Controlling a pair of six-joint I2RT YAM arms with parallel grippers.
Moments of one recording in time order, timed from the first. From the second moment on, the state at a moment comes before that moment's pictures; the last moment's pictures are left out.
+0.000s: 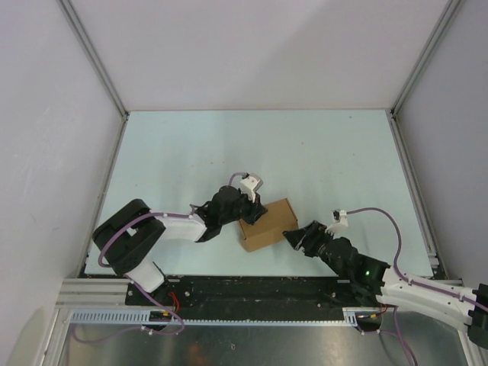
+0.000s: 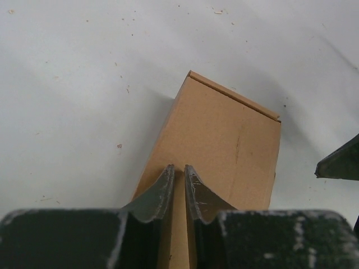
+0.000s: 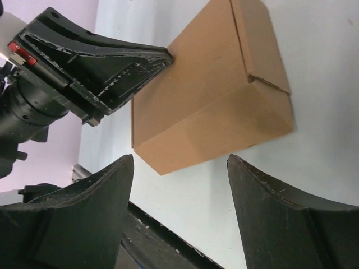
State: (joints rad) left arm -0.82 1.59 0.58 0.61 0.15 -0.26; right arm 1.08 0.47 0.04 0.09 0.44 1.12
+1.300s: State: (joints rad) left arm -0.82 1.51 0.48 0.64 0.04 -0.30; right arm 1.18 0.87 0.05 0.26 0.69 1.40
